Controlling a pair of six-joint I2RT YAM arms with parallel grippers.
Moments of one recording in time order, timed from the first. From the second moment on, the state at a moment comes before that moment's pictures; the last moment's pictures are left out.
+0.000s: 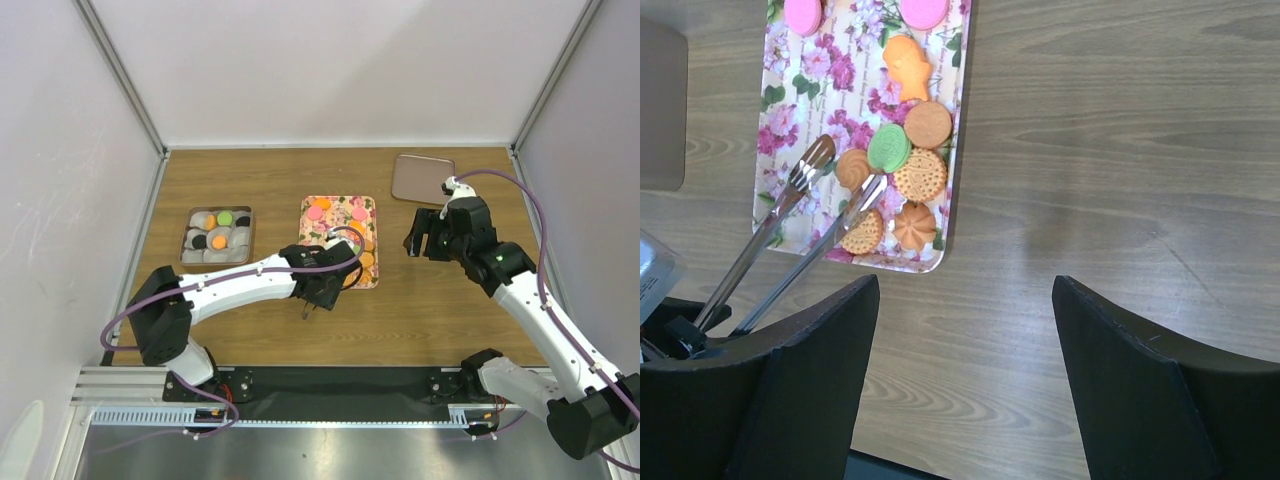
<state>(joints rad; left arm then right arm) -1.05 1.59 1.18 -0.83 -0.31 -0.55 0.40 1.01 0.98 -0.62 0.04 0.41</state>
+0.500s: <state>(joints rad) -1.05 1.60 1.18 -0.83 -0.31 -0.56 0.40 1.00 0.98 -0.62 0.04 0.41</state>
